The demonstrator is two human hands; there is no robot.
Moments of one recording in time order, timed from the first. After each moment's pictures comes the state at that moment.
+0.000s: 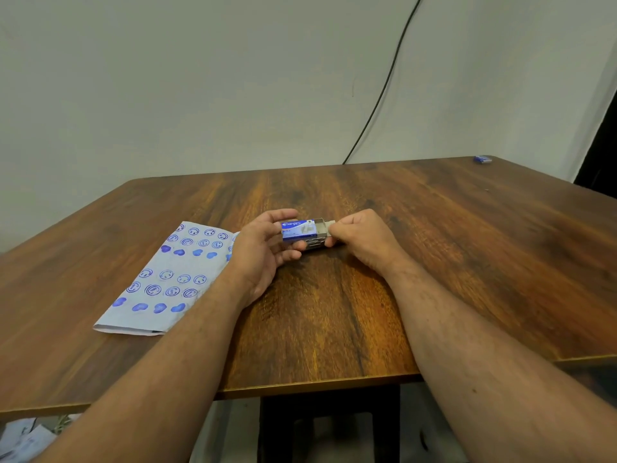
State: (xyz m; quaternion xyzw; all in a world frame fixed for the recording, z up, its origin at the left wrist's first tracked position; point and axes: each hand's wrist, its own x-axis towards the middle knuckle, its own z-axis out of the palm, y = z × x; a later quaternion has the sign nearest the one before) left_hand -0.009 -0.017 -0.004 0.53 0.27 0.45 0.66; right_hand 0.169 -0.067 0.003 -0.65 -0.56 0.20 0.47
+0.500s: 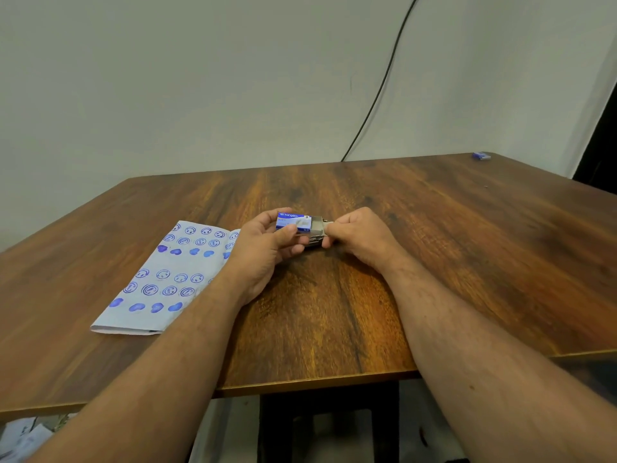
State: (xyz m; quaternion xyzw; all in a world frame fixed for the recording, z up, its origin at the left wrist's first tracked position) left_hand -0.005 -0.009 -0.012 0.54 0.28 0.46 0.64; right_hand 0.172 -0.065 0.001 -0.65 -0.58 0.20 0.45
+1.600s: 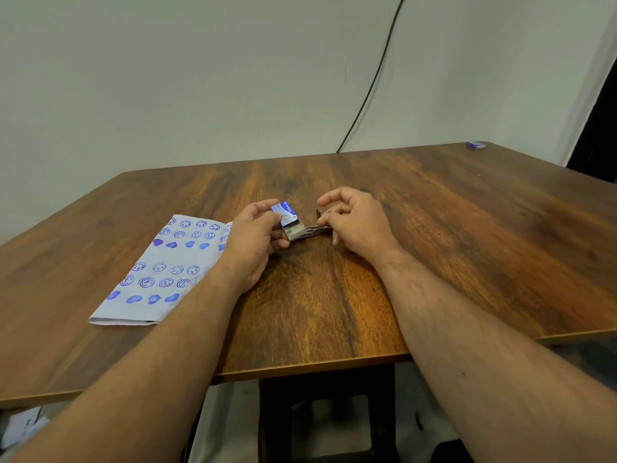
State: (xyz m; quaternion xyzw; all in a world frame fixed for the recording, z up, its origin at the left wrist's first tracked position) left_hand 0.002 -0.016 -0.005 0.53 0.35 0.49 0.60; right_hand 0.167 -0.069 -0.004 -0.61 -0.55 0.16 0.55
